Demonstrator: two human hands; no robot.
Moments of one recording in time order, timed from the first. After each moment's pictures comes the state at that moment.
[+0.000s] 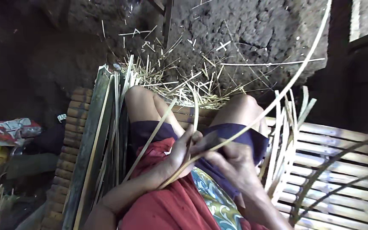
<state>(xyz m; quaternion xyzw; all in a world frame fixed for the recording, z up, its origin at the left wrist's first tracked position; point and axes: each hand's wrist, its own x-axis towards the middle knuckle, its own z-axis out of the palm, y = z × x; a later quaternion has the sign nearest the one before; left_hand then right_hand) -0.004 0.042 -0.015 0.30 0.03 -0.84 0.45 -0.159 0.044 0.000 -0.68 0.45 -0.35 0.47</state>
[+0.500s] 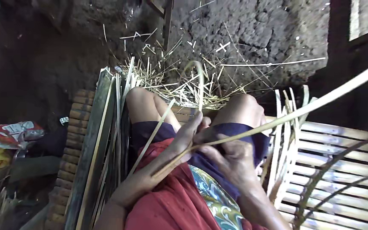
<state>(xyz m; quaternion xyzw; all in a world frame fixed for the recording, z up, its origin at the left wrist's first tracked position) -0.001 0.016 -0.013 0.29 -0.14 -0.84 0.44 -0.149 0.038 0.004 -0.71 0.49 -0.37 0.34</state>
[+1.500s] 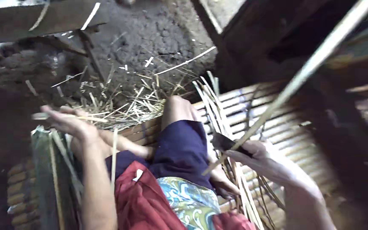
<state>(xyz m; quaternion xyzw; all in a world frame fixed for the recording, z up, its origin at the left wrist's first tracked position) 0.052 -0.152 -0.059 0.53 -0.19 -0.39 0.73 -0.312 0.117 0.067 -0.57 0.74 -0.12 0.32</state>
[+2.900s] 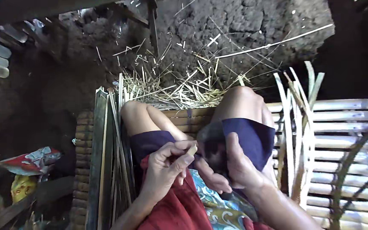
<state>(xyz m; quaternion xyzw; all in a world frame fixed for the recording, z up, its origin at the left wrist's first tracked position) 0.034 0.060 0.022 0.42 -0.35 -0.68 0.49 -0.154 0.033 0.010 -0.23 0.14 -0.31 0.91</state>
